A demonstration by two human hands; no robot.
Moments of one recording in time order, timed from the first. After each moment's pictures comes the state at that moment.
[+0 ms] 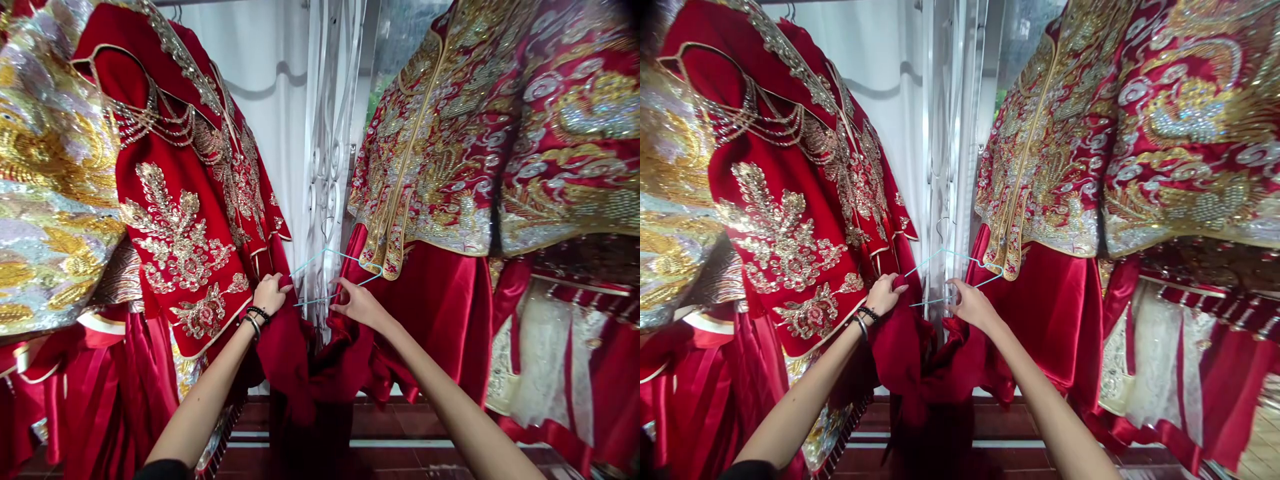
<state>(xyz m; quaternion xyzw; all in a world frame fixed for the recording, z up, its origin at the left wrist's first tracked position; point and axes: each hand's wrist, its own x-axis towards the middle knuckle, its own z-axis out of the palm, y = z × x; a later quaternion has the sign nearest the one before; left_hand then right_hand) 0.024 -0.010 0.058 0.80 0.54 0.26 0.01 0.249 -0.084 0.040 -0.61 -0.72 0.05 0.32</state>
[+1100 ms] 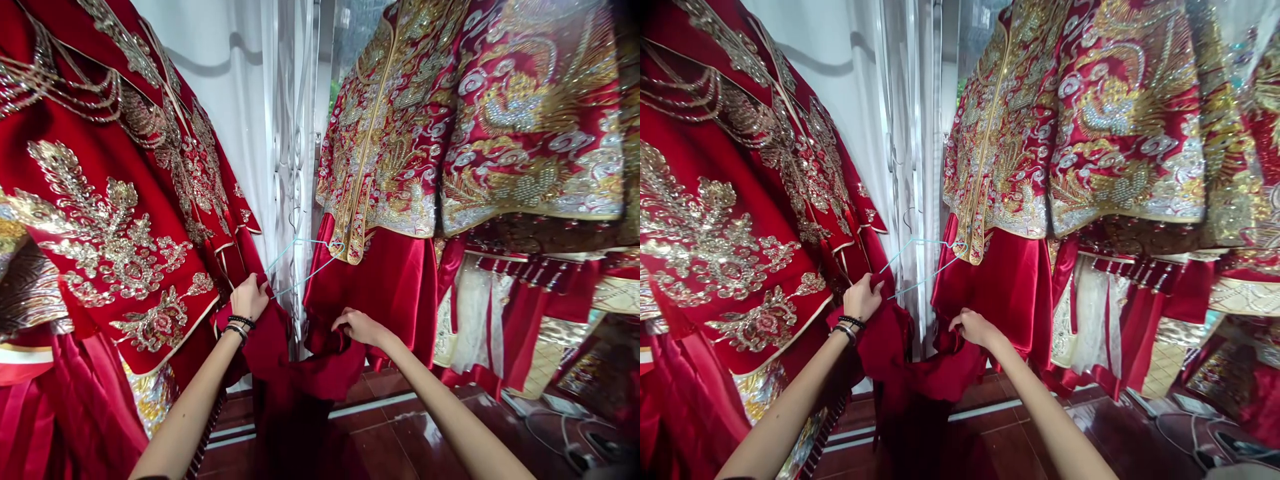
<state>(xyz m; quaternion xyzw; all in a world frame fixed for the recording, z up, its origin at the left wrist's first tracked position) 0.051 -0.021 0.037 0.77 0.58 0.27 -0.07 0.301 -0.136 -0.015 -0.66 -0.73 0.11 0.13</state>
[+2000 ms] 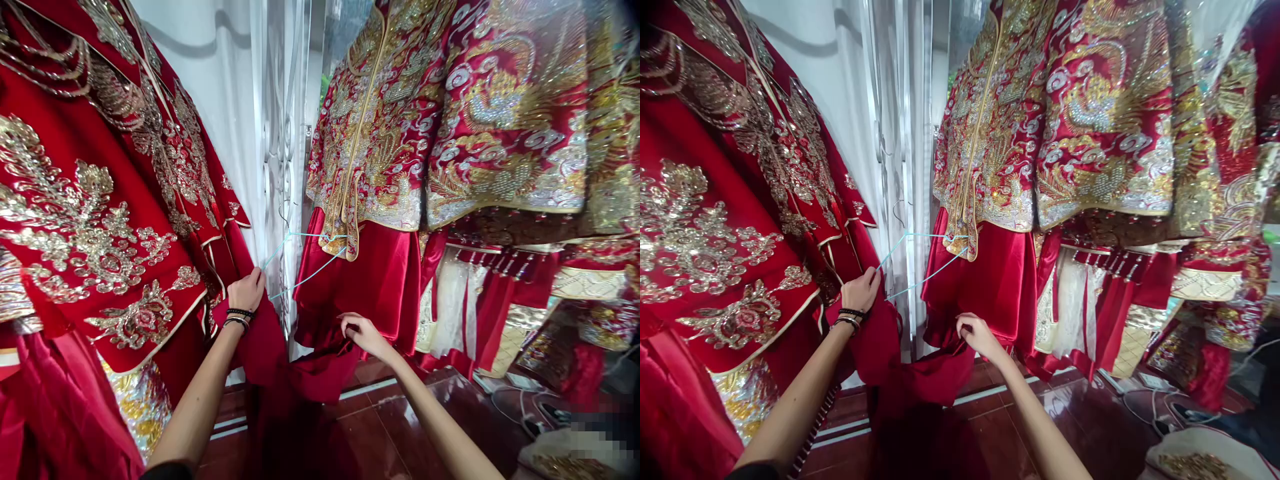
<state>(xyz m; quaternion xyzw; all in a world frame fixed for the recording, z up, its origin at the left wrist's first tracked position) 0.066 -0.014 0.022 0.79 0.53 0.26 -0.14 0.314 -0.170 -0.058 -0.64 -0.66 0.17 0.36</state>
